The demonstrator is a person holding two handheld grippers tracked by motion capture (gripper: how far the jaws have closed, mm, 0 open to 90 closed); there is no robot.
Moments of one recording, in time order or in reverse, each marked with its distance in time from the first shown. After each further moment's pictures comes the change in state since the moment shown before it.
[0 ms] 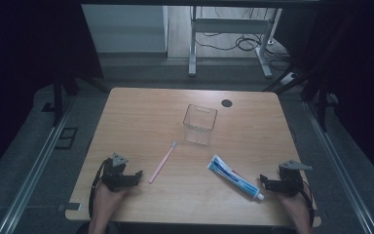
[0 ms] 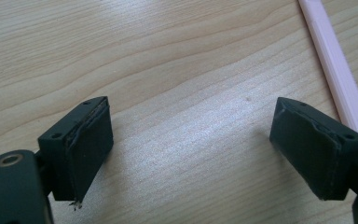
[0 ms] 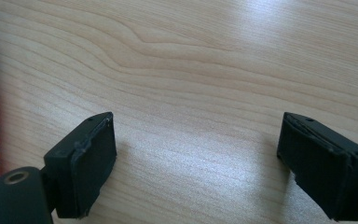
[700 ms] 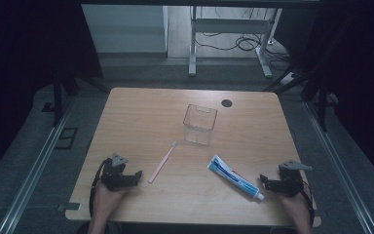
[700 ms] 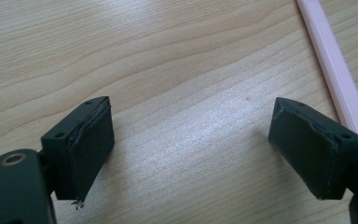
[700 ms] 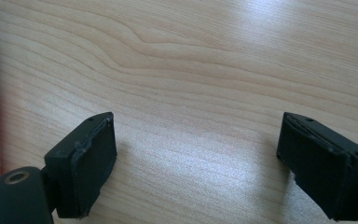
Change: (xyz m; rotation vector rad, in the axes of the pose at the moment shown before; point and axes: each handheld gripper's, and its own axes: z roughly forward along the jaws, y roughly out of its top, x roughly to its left) left arm 0.001 0.000 -0.001 -0.002 -0.003 0.004; right arm 0.000 0.000 0.000 0.000 0.001 -0.001
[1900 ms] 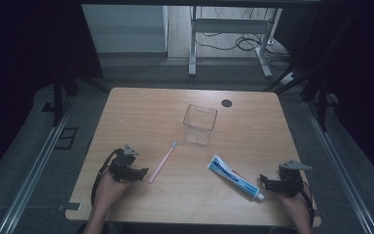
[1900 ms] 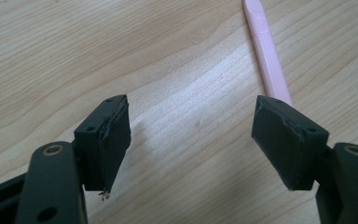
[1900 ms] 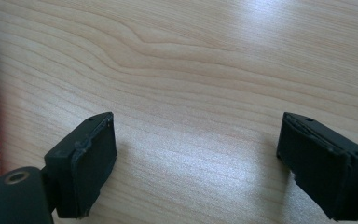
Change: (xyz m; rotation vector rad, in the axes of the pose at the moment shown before) left arm -0.015 0.046 0.000 0.163 -0.094 0.108; right arm 0.000 0.000 0.000 0.000 0.000 -0.001
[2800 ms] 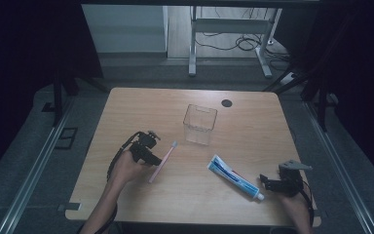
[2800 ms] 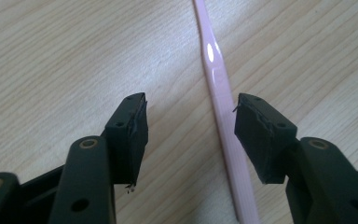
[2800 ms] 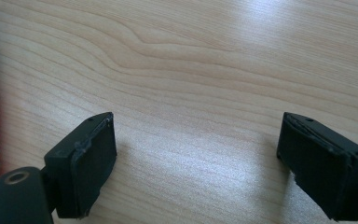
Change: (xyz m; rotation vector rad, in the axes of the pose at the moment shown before) left arm -0.014 0.081 0.027 0.256 -0.099 0.041; right arm 0.000 0.000 0.000 0.000 0.000 -0.001
